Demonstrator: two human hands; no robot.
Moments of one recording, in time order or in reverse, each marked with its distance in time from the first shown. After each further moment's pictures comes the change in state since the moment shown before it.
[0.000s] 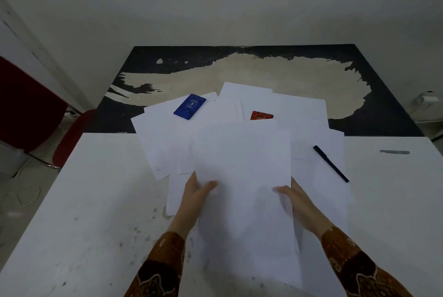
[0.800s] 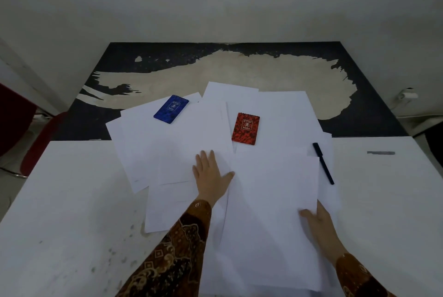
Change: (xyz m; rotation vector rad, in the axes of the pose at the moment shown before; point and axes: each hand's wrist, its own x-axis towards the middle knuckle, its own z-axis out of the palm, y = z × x) left_hand 0.105 -0.030 0.085 1.007 0.027 0.097; right_hand -0.017 0.036 -0.065 -0.095 0.374 -0.070
